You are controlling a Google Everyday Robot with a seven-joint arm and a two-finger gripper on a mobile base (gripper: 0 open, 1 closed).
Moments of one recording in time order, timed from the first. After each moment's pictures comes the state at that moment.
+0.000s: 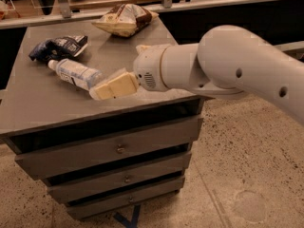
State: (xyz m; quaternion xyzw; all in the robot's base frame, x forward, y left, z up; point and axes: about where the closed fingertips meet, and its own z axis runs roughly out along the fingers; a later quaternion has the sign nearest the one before) arm 0.534 0.073 0.940 -0.42 0.70 0.27 0.50
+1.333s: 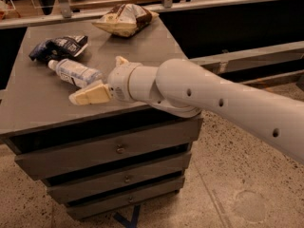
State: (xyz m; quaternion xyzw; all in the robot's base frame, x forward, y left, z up) arm 0.576 0.140 0.888 -0.40 0.68 0.28 0.54
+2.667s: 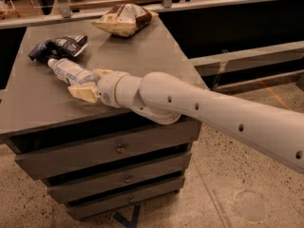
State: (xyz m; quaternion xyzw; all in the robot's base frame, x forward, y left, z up) arm 0.602 0.179 0.852 -0.37 0.68 0.31 0.55
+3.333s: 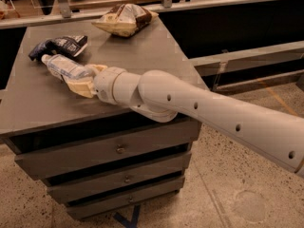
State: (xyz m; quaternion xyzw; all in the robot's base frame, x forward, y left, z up) arm 0.606 0.188 0.868 -0.38 0.65 0.32 0.58
